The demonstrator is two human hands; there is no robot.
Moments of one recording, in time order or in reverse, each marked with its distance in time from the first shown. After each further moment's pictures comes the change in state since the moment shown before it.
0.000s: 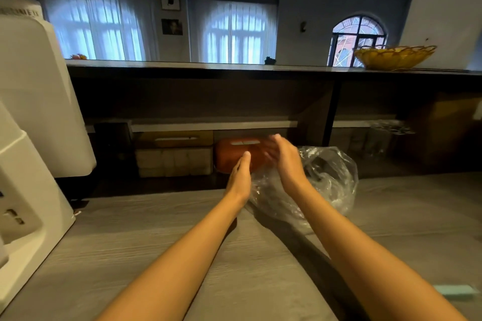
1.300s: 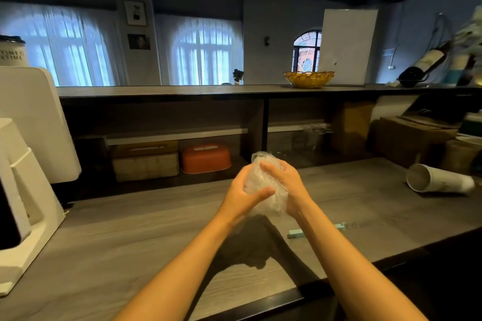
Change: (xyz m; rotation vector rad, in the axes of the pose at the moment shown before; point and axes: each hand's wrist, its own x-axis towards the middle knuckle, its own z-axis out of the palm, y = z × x) left_hand -0.174 0.038 0.075 0.087 -0.379 0.377; right_hand -0.155 -0.068 -0.126 0.104 -0.032 0.102
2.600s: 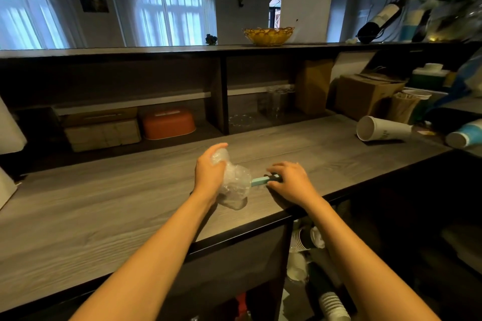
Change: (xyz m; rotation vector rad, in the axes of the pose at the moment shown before) left_hand -0.021 -0.026 0.061 0.110 0.350 -0.262; right_hand -0.060 0.053 -0.135 -1.310 -0.041 -0.047
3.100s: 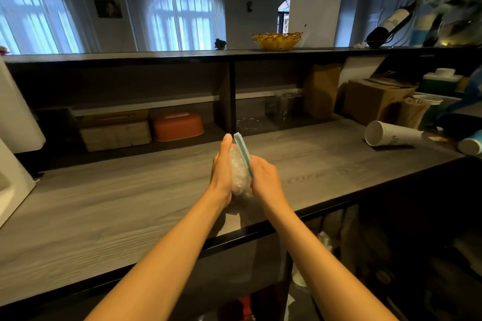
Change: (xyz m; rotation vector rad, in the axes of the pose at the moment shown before) left_hand -0.023 0.031 0.006 -0.421 -0.143 -0.275; right_hand -0.038 -0.115 -0.005 1.023 0.150 0.108
